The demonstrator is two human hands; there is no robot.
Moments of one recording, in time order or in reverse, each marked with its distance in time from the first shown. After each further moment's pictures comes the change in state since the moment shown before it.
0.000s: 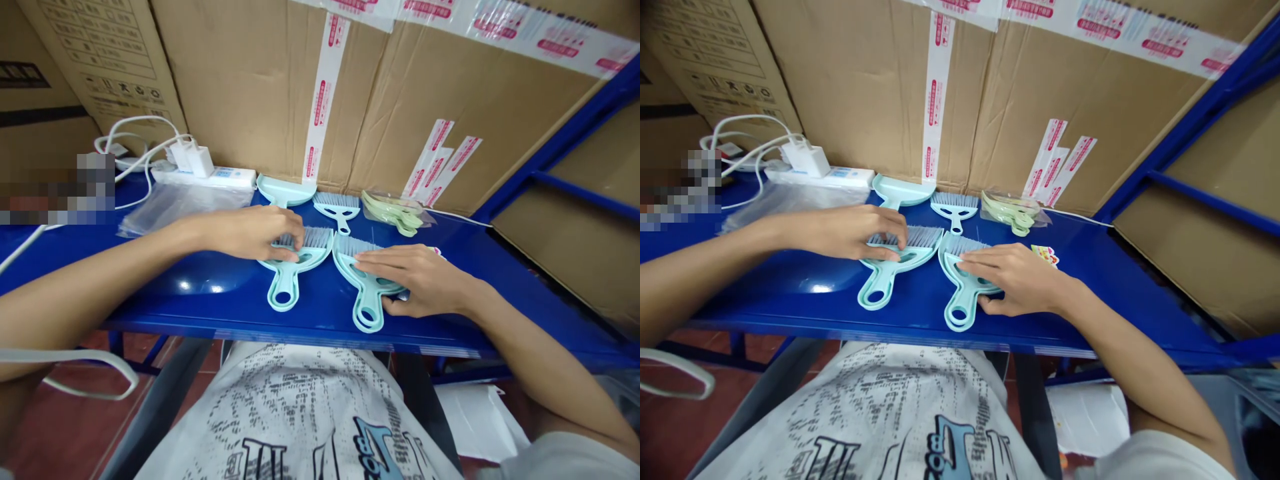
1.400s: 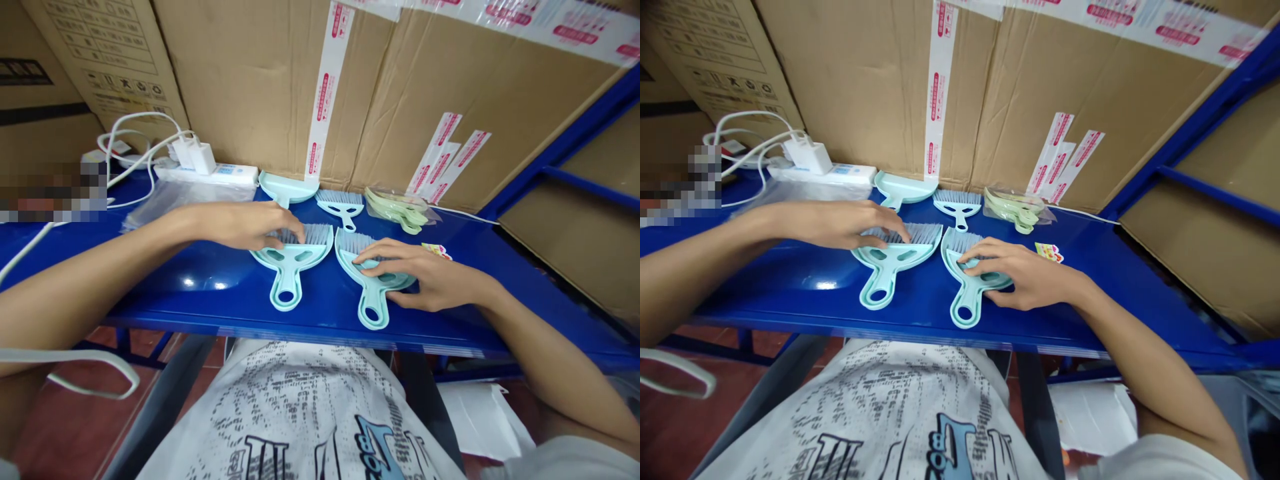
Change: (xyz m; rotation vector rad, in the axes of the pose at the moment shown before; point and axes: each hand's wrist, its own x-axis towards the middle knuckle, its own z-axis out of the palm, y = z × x) left_hand -0.006 -0.009 -0.009 0.004 -0.111 -0.003; right_hand 0.009 0.009 -0.008 0.334 -0.076 -0.002
